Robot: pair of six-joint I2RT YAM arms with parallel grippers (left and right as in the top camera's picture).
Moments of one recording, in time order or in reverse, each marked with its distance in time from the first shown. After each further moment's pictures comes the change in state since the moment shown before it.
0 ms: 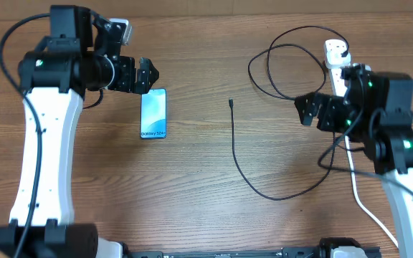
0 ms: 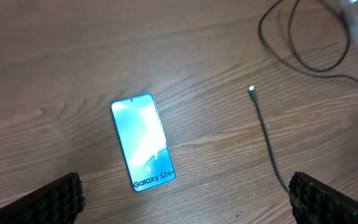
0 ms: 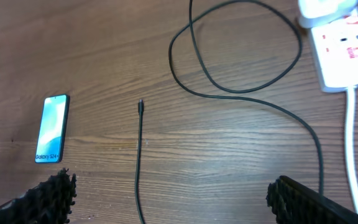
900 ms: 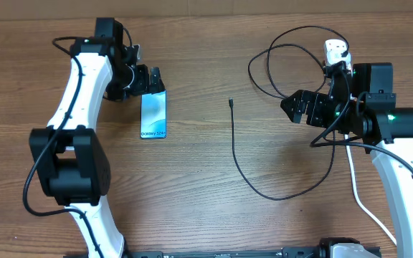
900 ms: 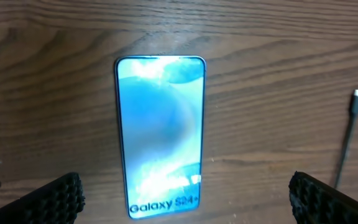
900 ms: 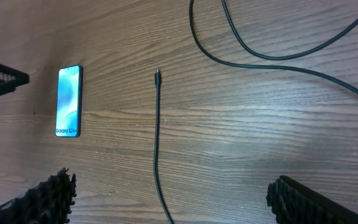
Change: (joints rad) left arm -0.008 0.405 0.000 0.075 -0.078 -0.200; right arm 0.000 0.130 0.001 -0.014 -0.130 0.000
